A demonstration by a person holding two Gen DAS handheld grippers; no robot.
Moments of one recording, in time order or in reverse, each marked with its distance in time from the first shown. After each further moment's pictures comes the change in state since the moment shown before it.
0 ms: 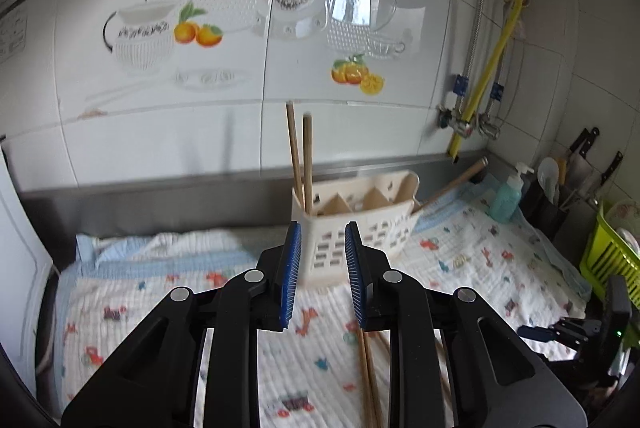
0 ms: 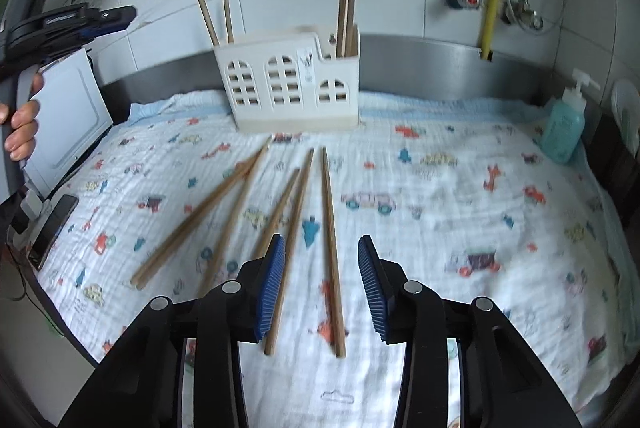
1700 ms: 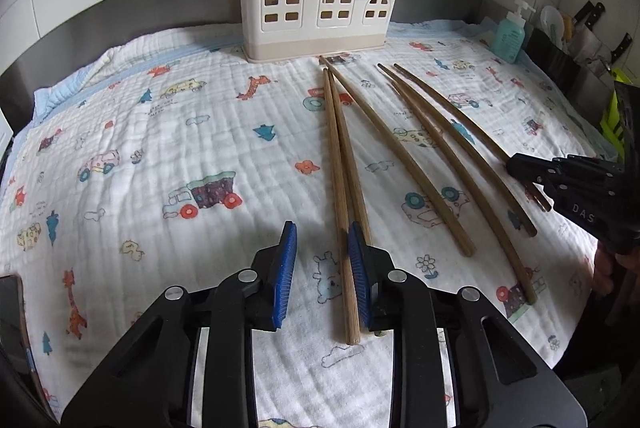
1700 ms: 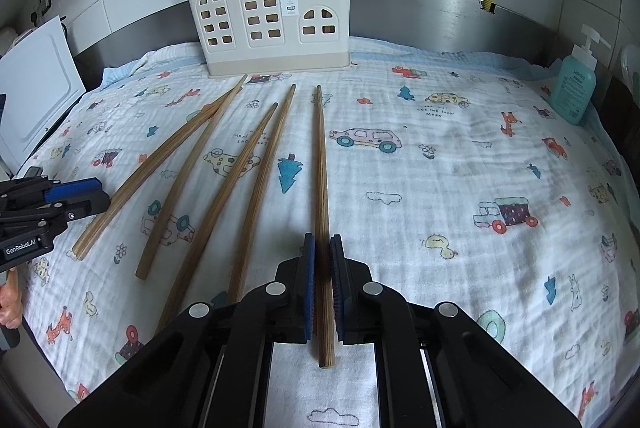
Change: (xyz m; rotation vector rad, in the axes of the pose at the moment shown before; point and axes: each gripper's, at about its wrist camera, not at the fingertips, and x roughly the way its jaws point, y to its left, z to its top) left arm 0.049 -0.038 -0.182 0.056 0.378 0.005; right arm 0.056 -0.003 -0.032 0.002 0.080 -0.047
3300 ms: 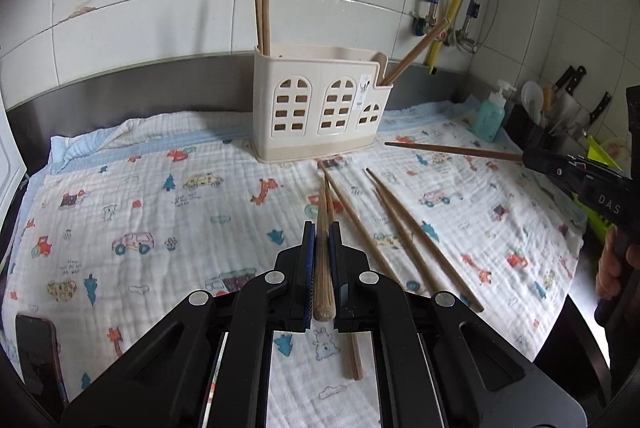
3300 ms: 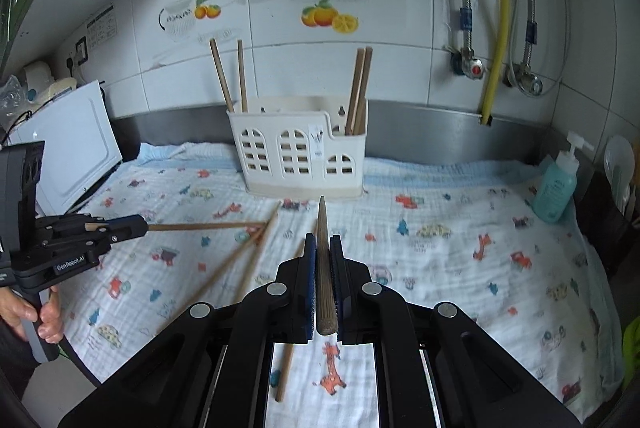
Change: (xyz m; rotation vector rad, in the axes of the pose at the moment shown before) left arm -0.067 0.011 0.044 -0.045 -0.225 -0.049; right arm -0.098 0.009 0.076 -0.044 -0.242 0.057
